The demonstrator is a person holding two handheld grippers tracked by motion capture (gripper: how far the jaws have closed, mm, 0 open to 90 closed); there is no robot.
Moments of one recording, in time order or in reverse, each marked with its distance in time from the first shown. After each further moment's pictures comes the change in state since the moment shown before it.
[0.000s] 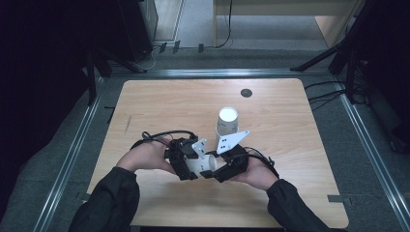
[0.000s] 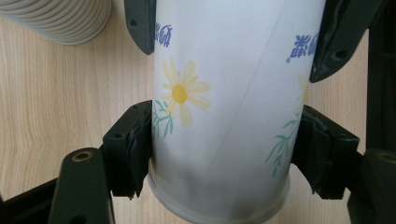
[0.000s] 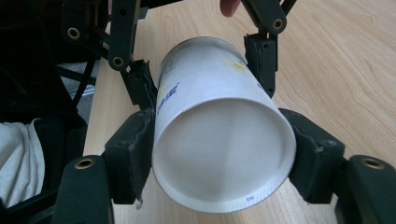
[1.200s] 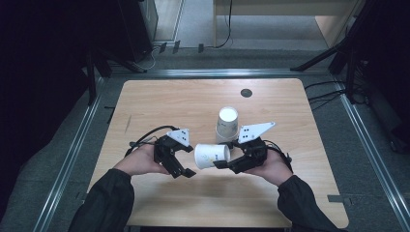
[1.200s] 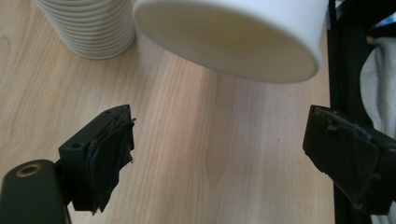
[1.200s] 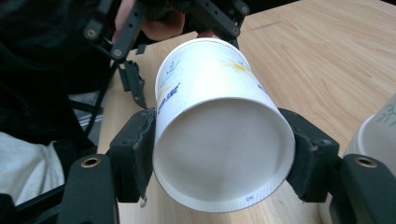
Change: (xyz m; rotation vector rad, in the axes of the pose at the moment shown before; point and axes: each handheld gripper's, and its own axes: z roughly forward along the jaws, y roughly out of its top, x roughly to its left) left arm 0.010 -0.046 -0.006 -0.341 -0.079 -0.229; right arm -0.011 -0.002 -0.051 -0.126 -0.013 0.045
